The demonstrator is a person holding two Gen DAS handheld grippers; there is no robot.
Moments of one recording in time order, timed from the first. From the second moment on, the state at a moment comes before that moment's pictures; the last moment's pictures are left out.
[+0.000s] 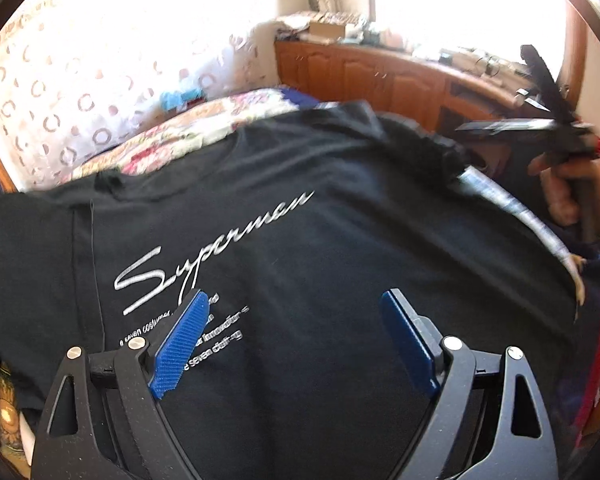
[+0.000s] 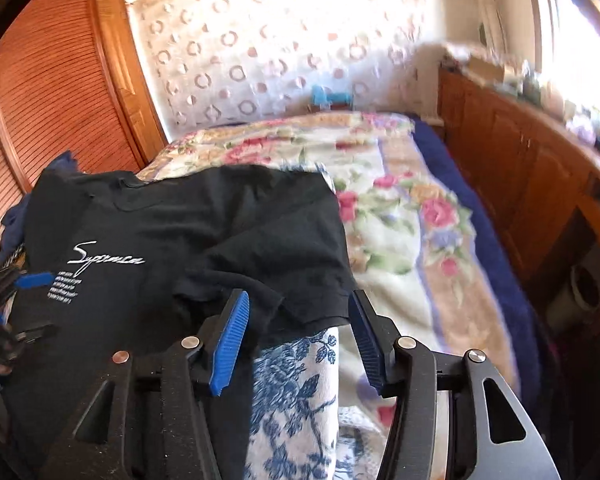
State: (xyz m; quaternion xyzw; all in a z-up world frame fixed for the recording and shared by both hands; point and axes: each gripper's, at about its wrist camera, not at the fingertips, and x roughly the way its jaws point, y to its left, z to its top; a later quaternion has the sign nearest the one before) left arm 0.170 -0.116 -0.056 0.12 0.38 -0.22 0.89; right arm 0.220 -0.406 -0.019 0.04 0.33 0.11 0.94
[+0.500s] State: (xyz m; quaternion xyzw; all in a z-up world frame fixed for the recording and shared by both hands) left arm 0.143 -0.125 -0.034 0.11 0.36 -0.25 0.89; right arm 0.295 -0.416 -0.042 0.11 0.39 0.10 0.91
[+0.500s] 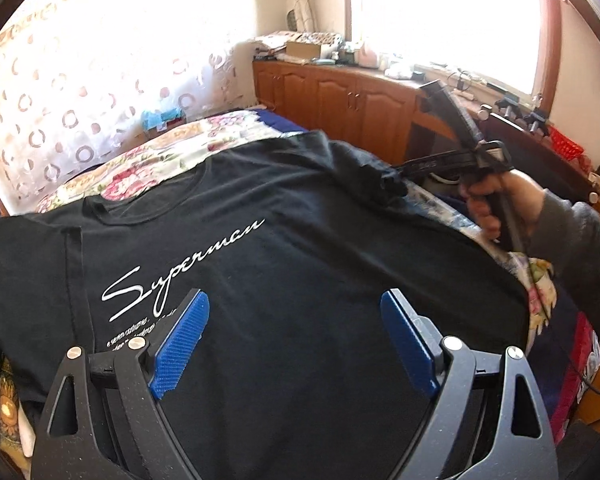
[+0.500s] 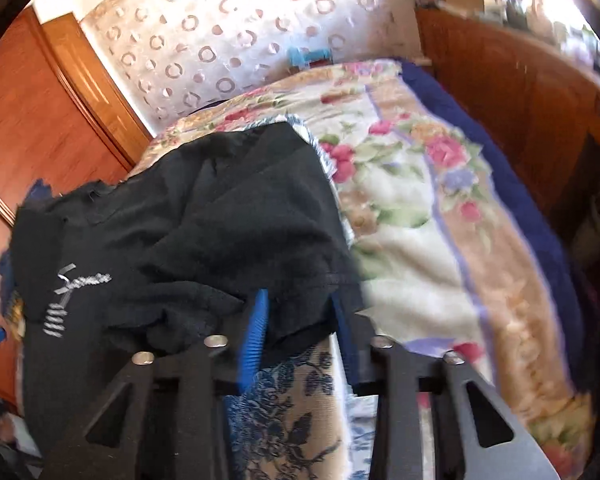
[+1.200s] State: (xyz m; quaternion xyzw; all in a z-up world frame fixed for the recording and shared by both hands) left arm 0.148 -0.072 -0.054 0.06 0.38 -0.21 0.90; right arm 0.255 -0.303 0.048 0.00 0.26 0.23 0.94
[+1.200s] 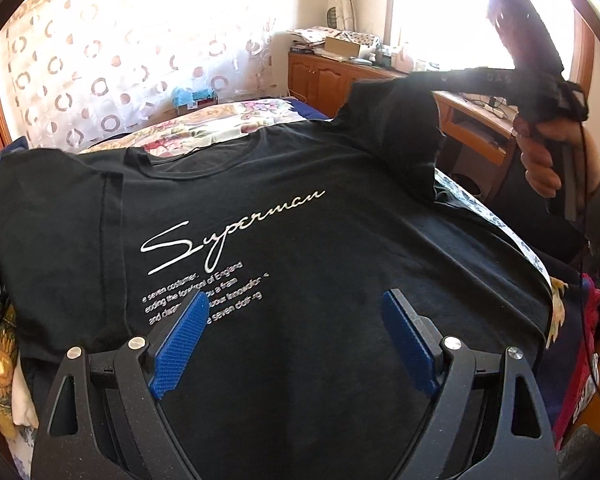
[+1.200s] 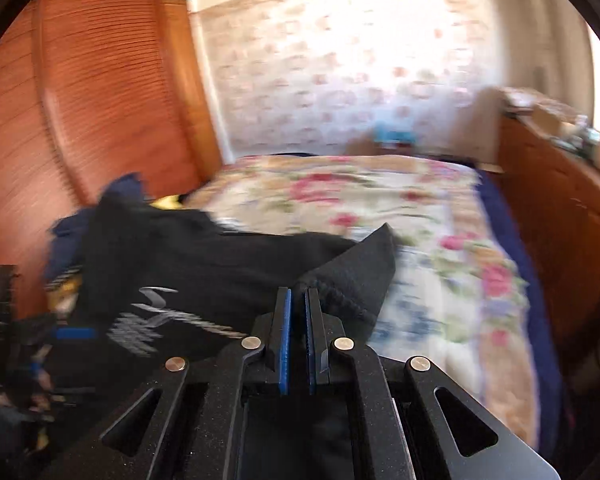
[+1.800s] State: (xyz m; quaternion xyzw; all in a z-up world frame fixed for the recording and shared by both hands) left arm 0.150 -0.060 -0.062 0.04 0.38 -0.20 0.90; right arm 0.292 -0.281 -0.006 -0.03 0.35 0.18 0.92
